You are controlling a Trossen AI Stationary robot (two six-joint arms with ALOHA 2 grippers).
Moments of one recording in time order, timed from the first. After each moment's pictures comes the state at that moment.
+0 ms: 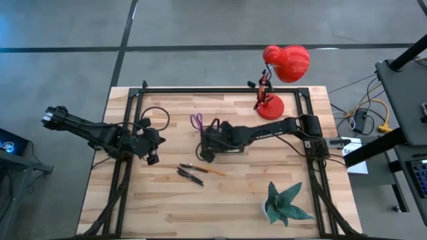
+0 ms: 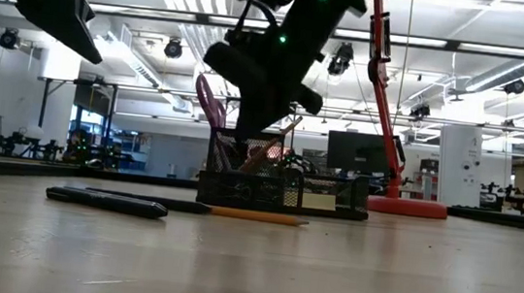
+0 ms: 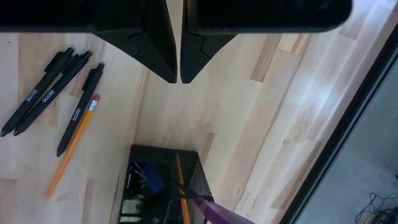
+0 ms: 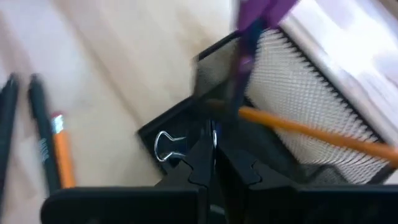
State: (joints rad) left arm -0.33 0.77 0.71 -0.86 -0.56 -0.39; right arm 0.05 2.07 1.61 -0.62 0.38 0.57
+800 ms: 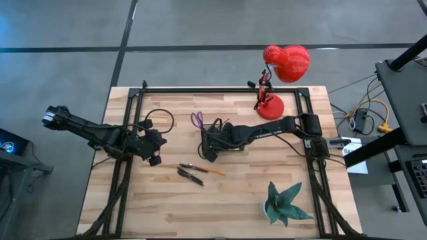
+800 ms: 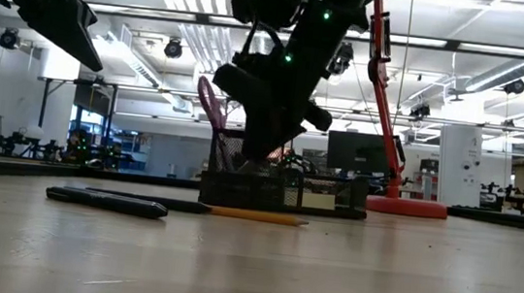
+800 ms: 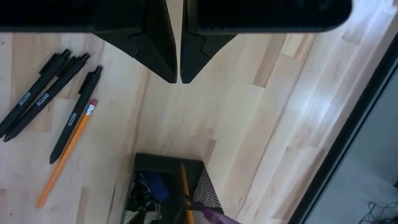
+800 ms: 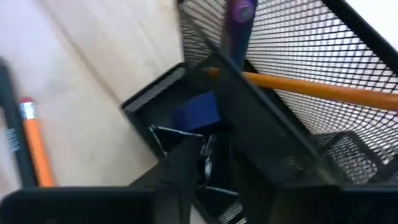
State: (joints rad) left arm -0.33 0.82 0.71 -0.85 -0.56 -0.41; right arm 0.02 2.06 1.55 -0.61 0.34 0.63
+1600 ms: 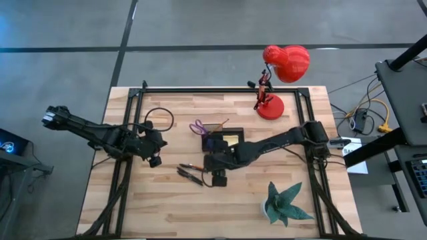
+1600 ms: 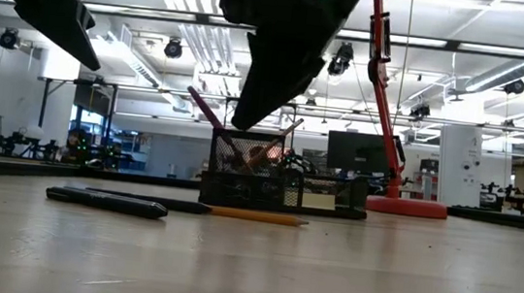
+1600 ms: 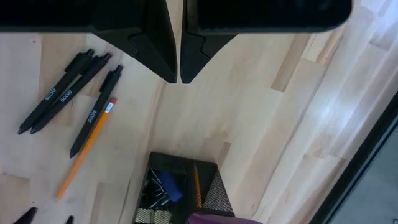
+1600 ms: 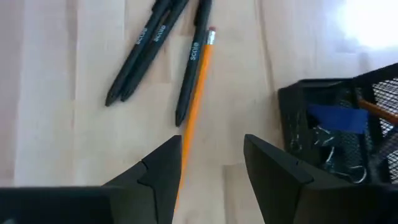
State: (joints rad) left arm -0.33 0.82 0.71 -0.84 -0.50 -0.47; right arm 0.23 2.04 1.60 -0.65 0.19 0.22
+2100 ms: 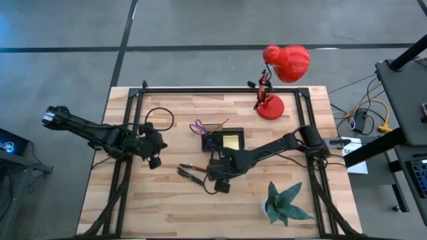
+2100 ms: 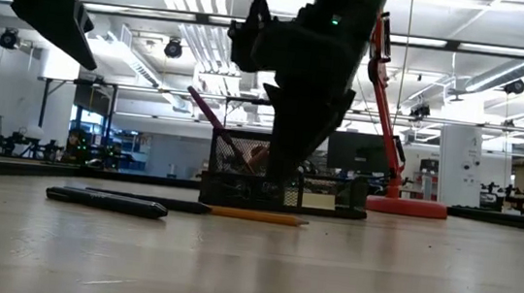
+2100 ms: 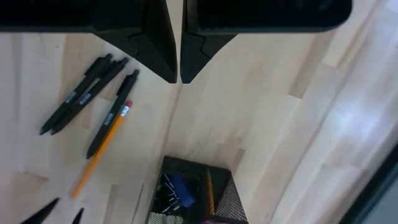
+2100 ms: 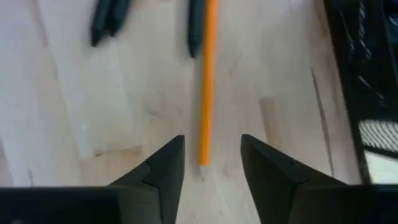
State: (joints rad) left arm -0.33 0.82 0.71 -0.84 -0.44 -0.51; right arm 0.27 2.11 1.60 -0.78 0.18 0.50
